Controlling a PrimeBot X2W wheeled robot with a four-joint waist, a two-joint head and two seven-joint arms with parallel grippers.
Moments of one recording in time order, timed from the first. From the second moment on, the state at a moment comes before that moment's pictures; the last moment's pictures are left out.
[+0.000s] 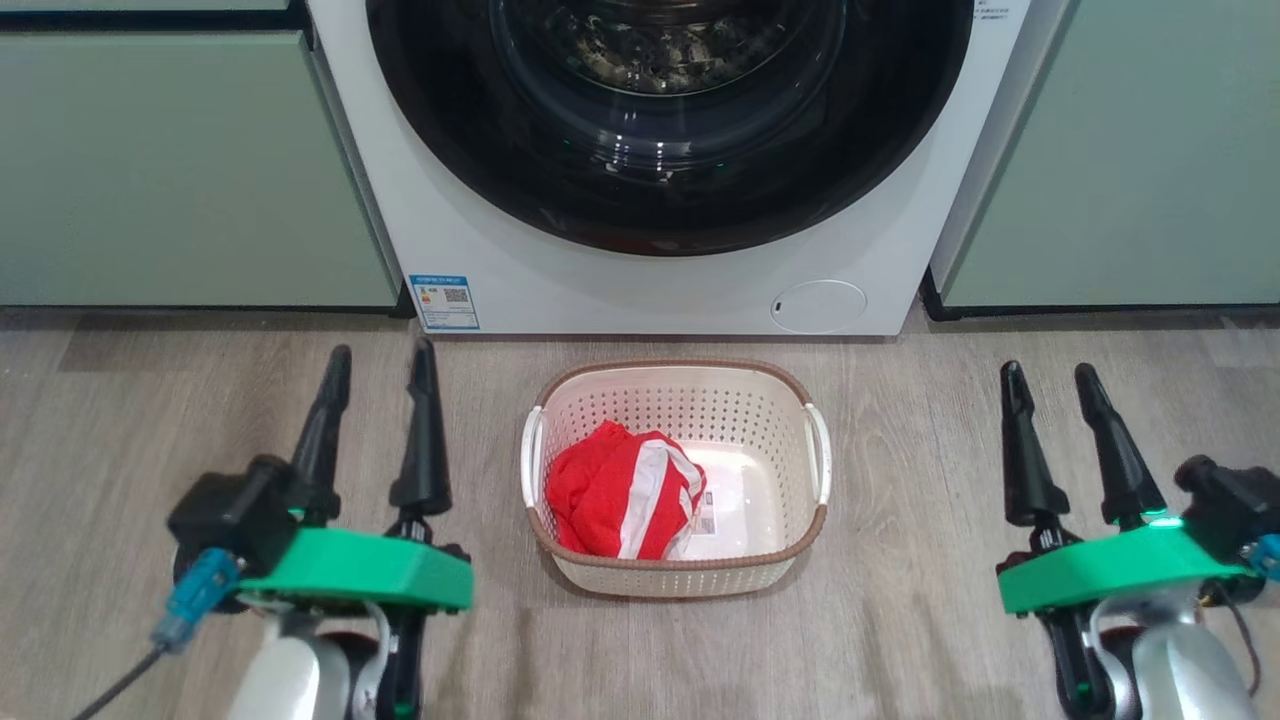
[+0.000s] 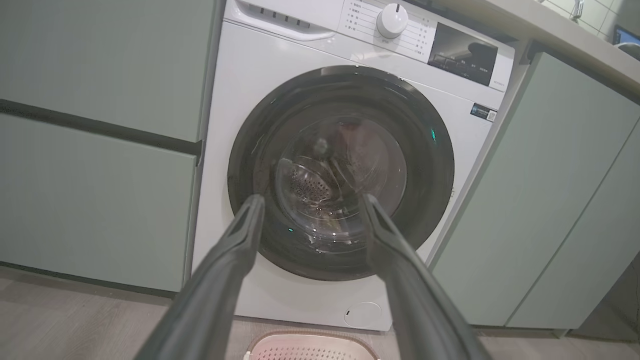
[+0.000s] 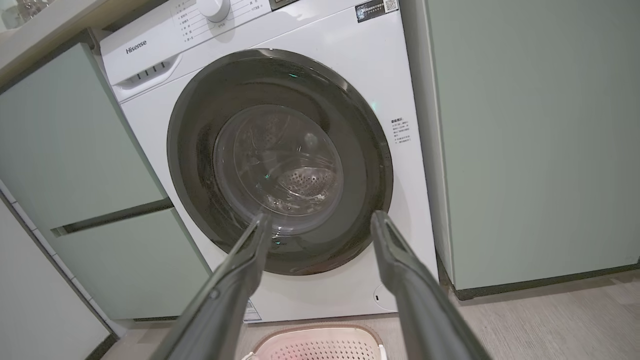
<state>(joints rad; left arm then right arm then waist) -0.03 0.04 -0.17 -0.14 -0.38 0.13 -0.17 -0.01 -0.03 -0.05 0.03 0.38 0.13 -0.17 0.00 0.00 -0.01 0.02</state>
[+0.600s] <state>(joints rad) 0.00 0.04 -0.20 0.02 -0.26 0.04 -0.23 -0.01 -0.04 -0.02 0.15 0.18 0.13 -0.22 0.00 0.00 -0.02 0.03</state>
